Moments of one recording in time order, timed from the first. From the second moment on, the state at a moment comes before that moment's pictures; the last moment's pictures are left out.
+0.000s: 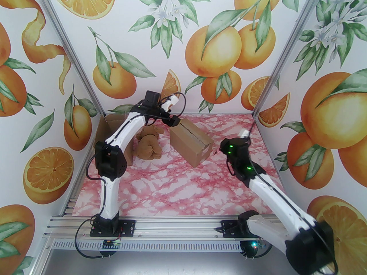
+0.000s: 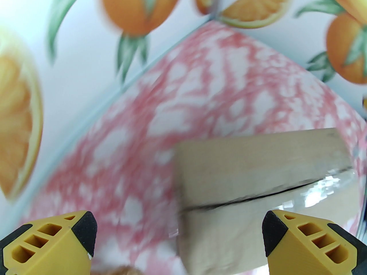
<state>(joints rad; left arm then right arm) -0.33 2.16 2.06 -0.66 0.52 0.27 0.36 1.18 0.74 -0.15 0.31 0.80</state>
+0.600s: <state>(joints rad) -0.36 1.84 1.56 -0.52 0.49 0.17 0.34 1.50 0.92 -0.01 0.25 0.73</state>
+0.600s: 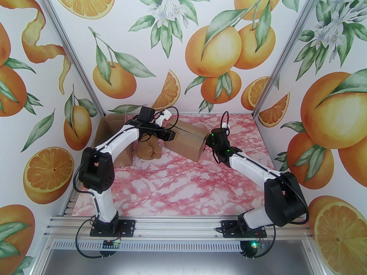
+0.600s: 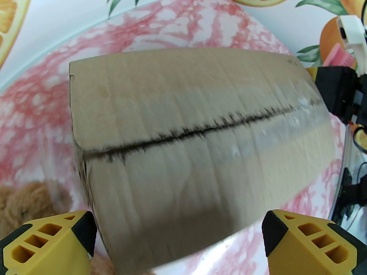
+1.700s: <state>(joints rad) -0.73 1.97 1.70 -0.51 0.42 1.22 0.25 1.37 0.58 0.67 0.29 1.13</state>
